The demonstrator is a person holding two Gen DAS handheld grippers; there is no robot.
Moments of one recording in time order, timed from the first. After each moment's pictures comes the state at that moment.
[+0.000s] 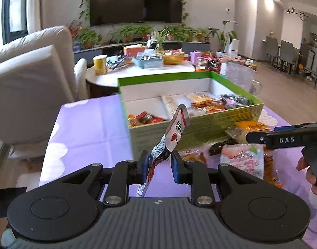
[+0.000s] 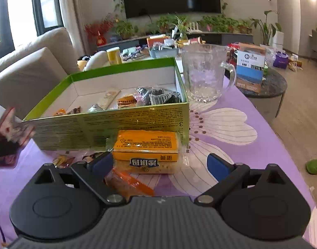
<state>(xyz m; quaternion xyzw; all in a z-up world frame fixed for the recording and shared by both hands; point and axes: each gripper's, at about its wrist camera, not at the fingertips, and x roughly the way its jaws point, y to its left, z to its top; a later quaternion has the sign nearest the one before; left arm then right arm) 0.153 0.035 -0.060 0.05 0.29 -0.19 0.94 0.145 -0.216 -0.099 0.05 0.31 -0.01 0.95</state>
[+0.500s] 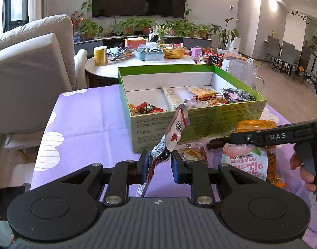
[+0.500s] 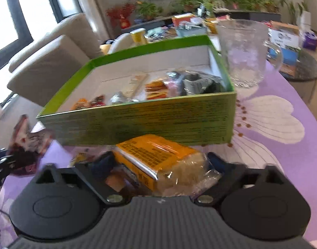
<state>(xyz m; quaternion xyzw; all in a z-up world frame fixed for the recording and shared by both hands) 0.157 0.038 -0.069 0.04 0.31 -0.19 0.93 0.169 -0.211 -0.105 0.09 0.36 0.09 0.93</state>
